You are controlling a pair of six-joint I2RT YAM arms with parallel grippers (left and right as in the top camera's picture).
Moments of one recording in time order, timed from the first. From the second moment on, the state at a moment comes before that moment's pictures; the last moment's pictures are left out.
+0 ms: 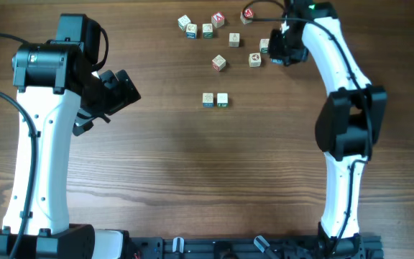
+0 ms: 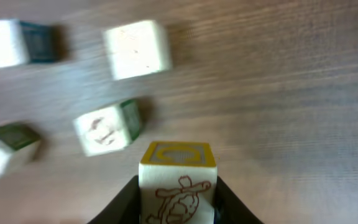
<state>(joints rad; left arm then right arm) -0.08 1.57 1.79 -1.63 -0.02 -0.62 0.14 2.37 2.18 -1.12 -0.09 0.32</state>
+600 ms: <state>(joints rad) -0.08 1.57 1.79 -1.63 -0.02 -0.62 0.19 2.22 2.18 -1.45 -0.23 0.23</state>
